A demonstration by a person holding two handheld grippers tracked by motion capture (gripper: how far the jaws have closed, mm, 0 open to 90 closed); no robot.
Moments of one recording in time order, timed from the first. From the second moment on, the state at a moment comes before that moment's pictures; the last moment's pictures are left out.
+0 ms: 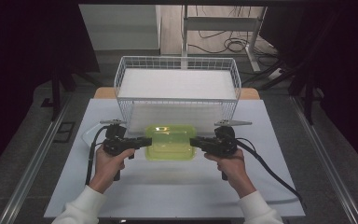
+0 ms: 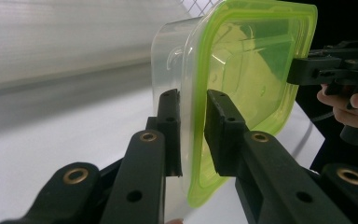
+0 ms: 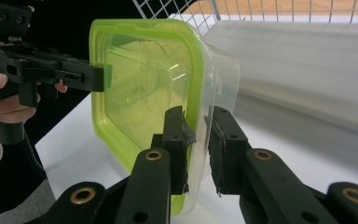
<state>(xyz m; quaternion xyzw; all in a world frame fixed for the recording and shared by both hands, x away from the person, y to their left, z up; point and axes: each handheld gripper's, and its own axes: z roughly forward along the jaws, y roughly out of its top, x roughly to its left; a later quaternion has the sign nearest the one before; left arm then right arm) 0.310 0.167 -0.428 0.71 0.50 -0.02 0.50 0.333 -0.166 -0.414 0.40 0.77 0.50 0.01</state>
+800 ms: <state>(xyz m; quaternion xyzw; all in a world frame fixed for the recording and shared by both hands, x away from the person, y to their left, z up) 0.335 0.160 -0.383 0.71 0.48 0.00 0.52 0.346 -0.177 -0.377 0.39 0.74 0.54 0.04</state>
